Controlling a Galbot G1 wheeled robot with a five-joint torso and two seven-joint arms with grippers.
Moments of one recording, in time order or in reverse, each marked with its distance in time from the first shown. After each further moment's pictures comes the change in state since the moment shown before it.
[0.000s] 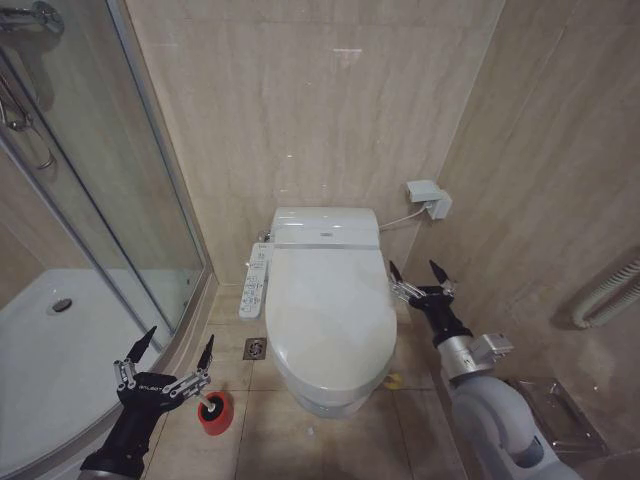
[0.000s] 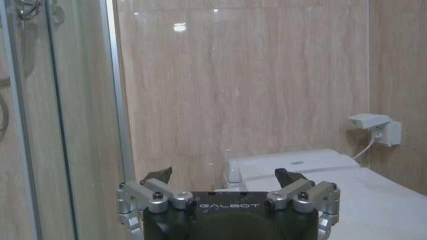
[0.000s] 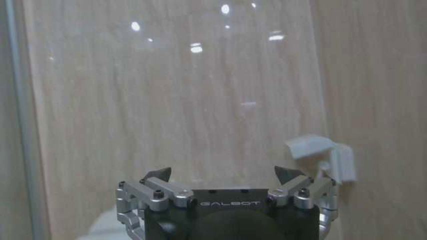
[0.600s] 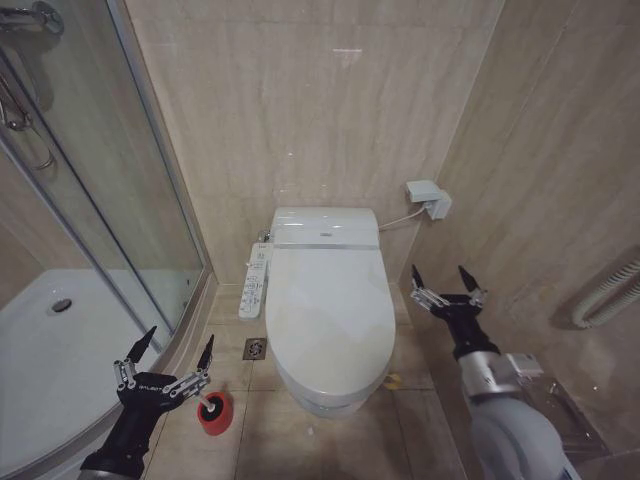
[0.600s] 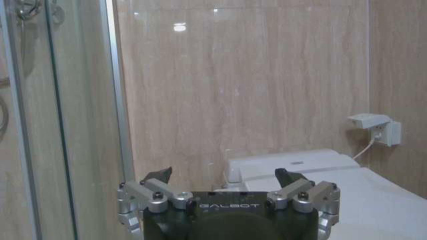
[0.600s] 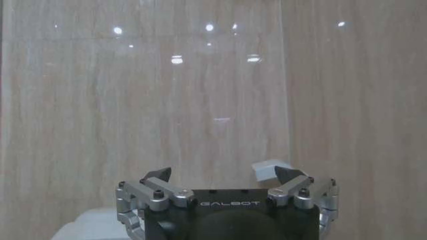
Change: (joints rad) left arm 0.000 0.000 0.000 0.000 0.000 0.000 0.000; right arm -0.149 0.066 0.081 0.149 -0.156 0.012 0.064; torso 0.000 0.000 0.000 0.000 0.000
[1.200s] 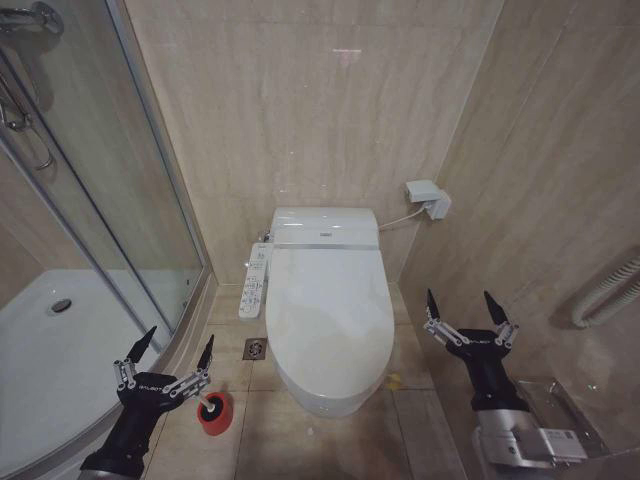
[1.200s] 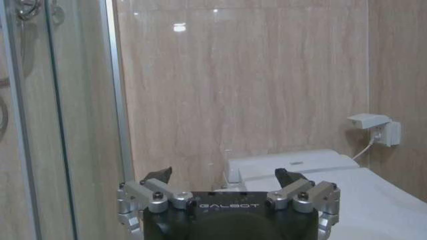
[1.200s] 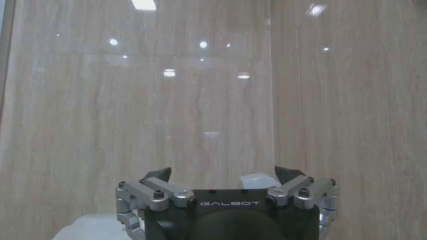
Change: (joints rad) left arm 0.000 0.000 0.000 0.000 0.000 0.000 0.000; right arm -0.237 0.194 0.014 0.109 -0.191 0.160 -0.079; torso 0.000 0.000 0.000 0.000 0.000
